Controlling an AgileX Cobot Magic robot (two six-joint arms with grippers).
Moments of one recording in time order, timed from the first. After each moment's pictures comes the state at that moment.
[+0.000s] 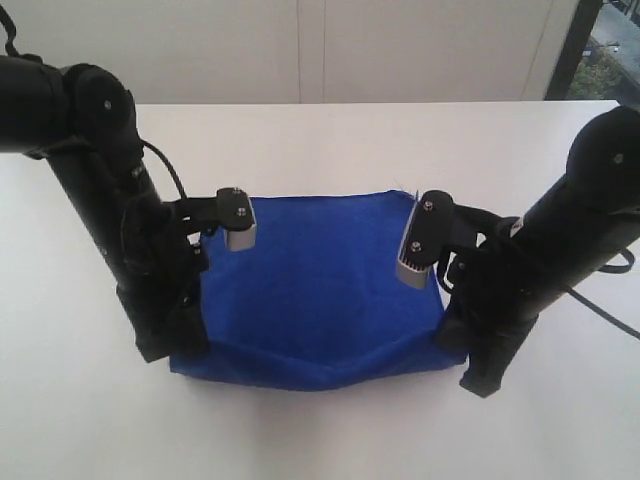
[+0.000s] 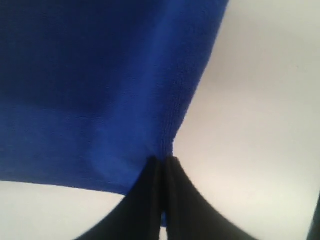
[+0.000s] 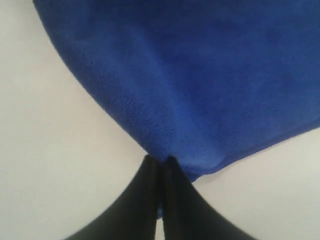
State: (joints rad) left arm -0.52 1.74 -1.15 -0.39 1.11 1.02; right arm 0.39 1.53 -0.83 0.39 0.74 -1.08
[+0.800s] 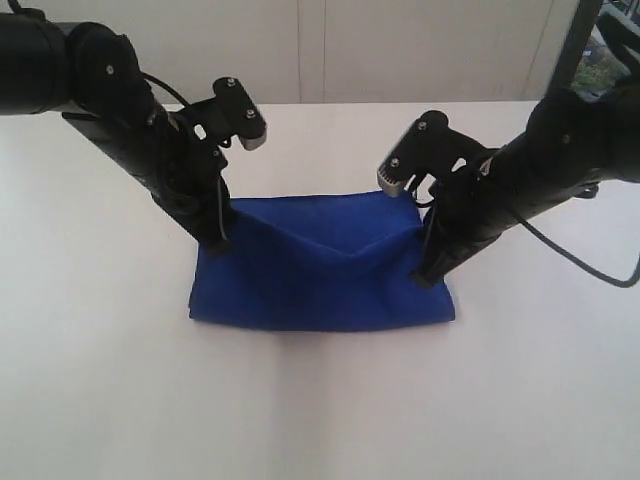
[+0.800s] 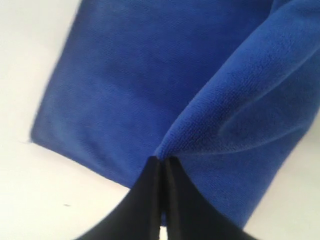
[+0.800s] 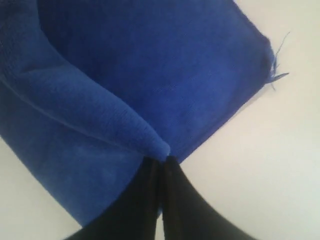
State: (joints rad) left arm -0.52 1.74 -1.25 -0.19 0.66 0.77; right arm 0.39 1.65 -0.97 0.16 0.41 -0.72
